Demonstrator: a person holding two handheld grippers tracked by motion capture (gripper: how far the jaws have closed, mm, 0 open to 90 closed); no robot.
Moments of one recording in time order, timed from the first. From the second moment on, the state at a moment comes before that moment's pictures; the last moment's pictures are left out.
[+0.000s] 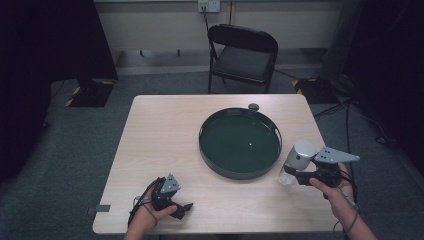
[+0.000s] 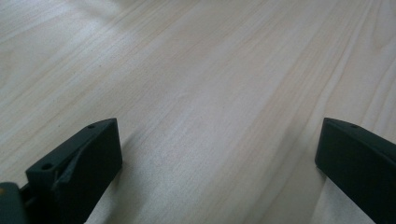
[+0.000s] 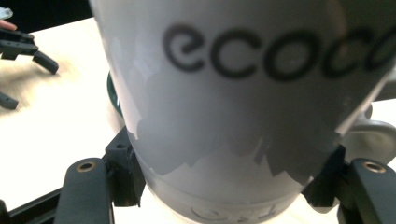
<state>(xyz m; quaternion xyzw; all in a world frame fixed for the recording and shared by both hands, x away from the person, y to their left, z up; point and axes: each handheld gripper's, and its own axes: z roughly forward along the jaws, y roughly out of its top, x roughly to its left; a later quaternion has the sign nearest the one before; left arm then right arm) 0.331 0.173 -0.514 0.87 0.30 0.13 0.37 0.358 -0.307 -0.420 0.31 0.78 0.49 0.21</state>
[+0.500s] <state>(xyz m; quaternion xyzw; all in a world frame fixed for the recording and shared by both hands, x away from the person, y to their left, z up) 0.332 0.173 -0.514 0.87 0.30 0.13 0.37 0.374 -0.296 -0.403 0.31 0.78 0.49 0.22</state>
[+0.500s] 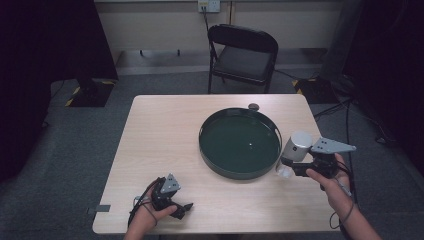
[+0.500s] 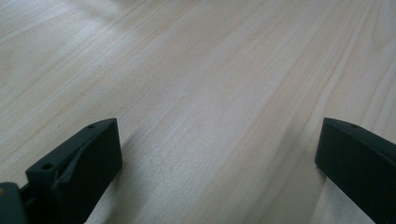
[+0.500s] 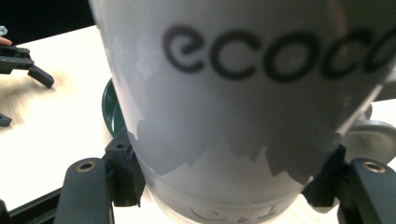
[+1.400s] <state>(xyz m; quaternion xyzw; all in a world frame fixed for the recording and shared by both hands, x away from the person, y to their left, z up) 0.332 0.173 -0.514 0.87 0.30 0.13 0.37 0.403 -0.263 -0.392 0.30 0.79 0.50 0.22</state>
